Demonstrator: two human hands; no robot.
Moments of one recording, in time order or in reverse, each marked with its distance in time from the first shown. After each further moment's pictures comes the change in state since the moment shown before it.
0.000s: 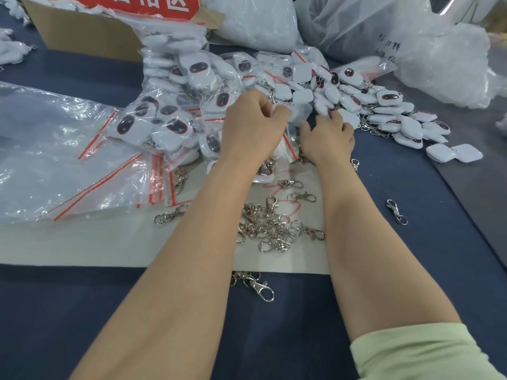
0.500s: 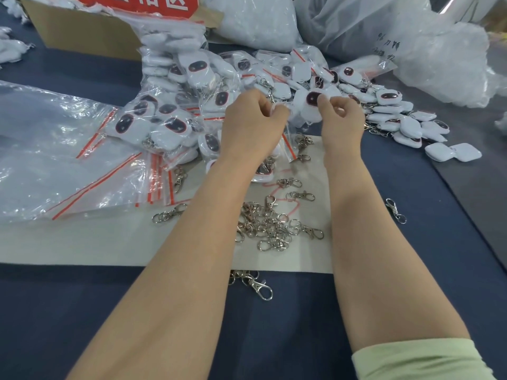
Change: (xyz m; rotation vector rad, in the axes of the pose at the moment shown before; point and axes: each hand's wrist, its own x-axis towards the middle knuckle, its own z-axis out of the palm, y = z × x) left_hand 0.000 -0.001 0.001 0.000 -0.013 -0.002; right_hand -0.002 -0.001 -0.013 1.093 0.212 0.115
